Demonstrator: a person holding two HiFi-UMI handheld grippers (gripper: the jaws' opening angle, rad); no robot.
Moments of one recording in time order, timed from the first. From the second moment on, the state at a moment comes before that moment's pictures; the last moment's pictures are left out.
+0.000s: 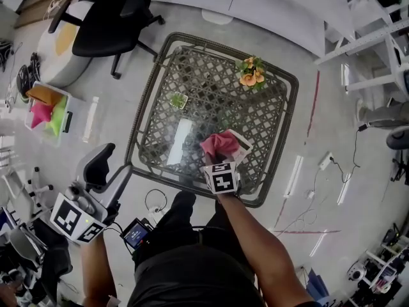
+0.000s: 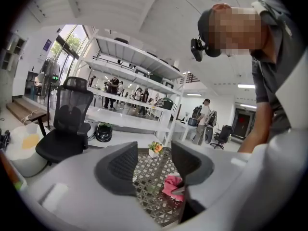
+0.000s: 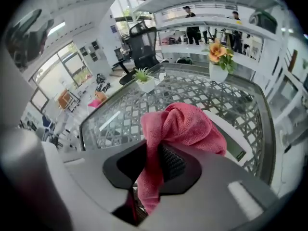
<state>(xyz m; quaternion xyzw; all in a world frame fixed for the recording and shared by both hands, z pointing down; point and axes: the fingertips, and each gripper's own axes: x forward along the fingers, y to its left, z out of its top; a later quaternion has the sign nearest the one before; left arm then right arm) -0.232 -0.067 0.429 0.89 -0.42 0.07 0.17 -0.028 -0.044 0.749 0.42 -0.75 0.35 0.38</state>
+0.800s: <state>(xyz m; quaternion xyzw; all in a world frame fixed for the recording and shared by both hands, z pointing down) -0.196 -0.078 0.426 0.90 -0.40 0.07 0.17 0.038 -0.004 0.762 0.36 -0.76 0.17 0.52</state>
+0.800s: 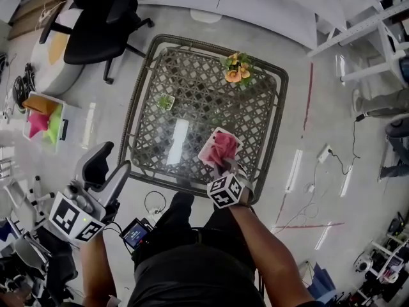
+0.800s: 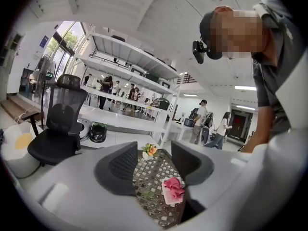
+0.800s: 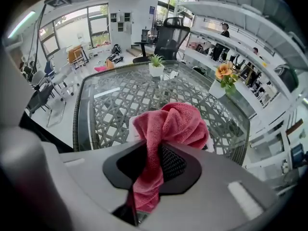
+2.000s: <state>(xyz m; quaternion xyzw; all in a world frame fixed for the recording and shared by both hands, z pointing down) -0.183 -0.083 0.417 0.90 -0.39 0.06 0.16 0.024 0.008 0.765 0.45 -0.70 0.40 0.38</state>
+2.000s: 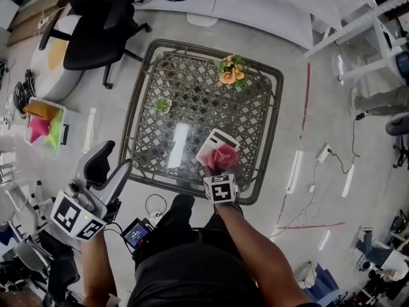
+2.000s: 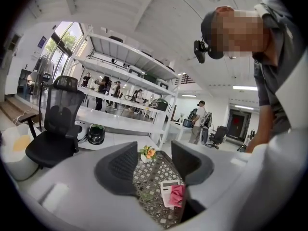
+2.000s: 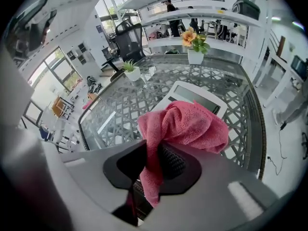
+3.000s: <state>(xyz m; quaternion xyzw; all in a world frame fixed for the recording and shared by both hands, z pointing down) -0.204 -0.078 0.360 0.91 -0.39 0.03 0.13 0.134 0.047 0.739 0.48 -0.65 0.44 0.39</state>
